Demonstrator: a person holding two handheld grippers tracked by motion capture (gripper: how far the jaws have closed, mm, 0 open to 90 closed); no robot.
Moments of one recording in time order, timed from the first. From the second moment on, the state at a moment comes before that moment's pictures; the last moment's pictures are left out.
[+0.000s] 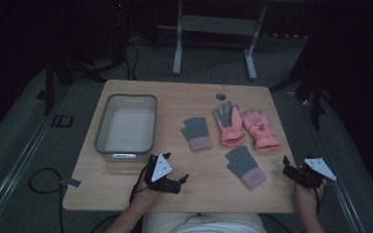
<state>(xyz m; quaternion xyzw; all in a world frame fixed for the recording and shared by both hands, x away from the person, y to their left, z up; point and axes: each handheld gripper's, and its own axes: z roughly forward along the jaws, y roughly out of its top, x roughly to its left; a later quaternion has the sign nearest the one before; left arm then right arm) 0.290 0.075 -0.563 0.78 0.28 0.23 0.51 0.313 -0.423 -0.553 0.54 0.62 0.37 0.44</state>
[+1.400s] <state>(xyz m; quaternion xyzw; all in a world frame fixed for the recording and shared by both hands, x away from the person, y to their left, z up) 0.291 0.076 -0.563 0.77 0.30 0.23 0.52 0.322 -0.412 -0.525 0.56 0.66 0.35 0.37</state>
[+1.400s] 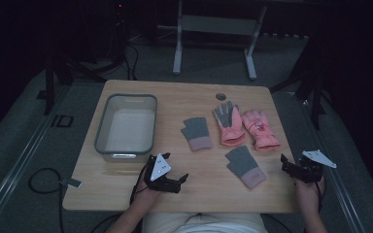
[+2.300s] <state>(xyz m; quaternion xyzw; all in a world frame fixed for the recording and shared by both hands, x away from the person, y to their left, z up) 0.290 0.077 -0.563 0.77 0.30 0.23 0.52 0.366 -0.366 -0.463 0.52 0.71 0.40 0.26</state>
